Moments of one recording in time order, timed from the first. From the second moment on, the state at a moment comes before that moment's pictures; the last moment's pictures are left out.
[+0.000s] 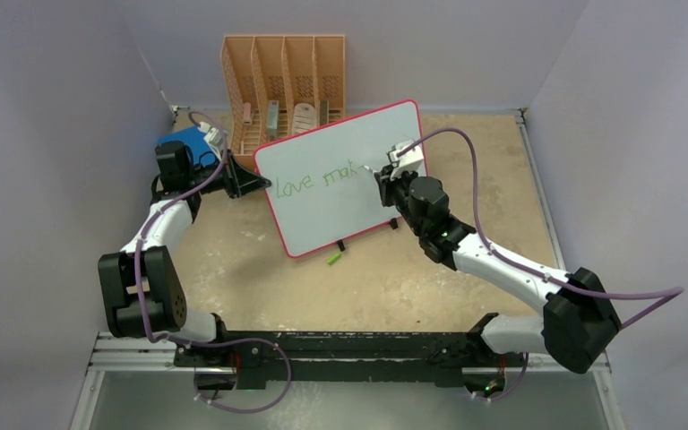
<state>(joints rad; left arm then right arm) 0.18 1.45 0.90 0.13 1.25 -0.20 0.69 1.27 0.78 0.36 0.27 0.06</state>
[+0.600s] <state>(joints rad) 0.18 1.45 0.90 0.12 1.24 -0.20 0.69 1.28 0.79 0.38 0.25 0.05</state>
